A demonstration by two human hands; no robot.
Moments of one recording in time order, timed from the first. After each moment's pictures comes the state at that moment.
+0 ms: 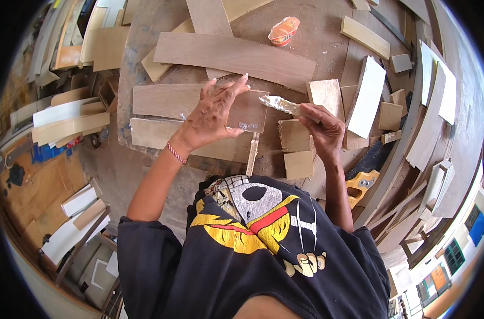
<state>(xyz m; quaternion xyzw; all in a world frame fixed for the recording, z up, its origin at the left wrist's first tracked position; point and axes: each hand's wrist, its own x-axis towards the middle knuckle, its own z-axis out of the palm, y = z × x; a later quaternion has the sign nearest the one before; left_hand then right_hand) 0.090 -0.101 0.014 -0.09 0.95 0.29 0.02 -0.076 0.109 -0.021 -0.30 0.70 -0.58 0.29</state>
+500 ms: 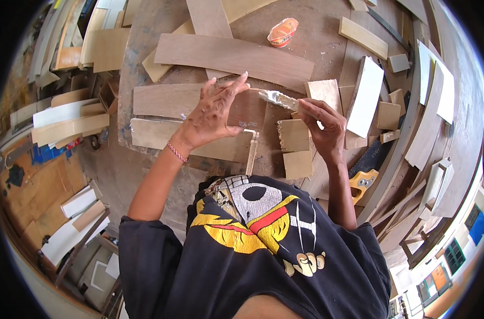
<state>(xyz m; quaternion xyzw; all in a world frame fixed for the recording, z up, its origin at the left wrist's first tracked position) 0.089 -0.101 0.015 -0.10 0.95 0.30 0.02 -0.084 0.099 -0.002 -0.40 0.73 -0.51 0.20</state>
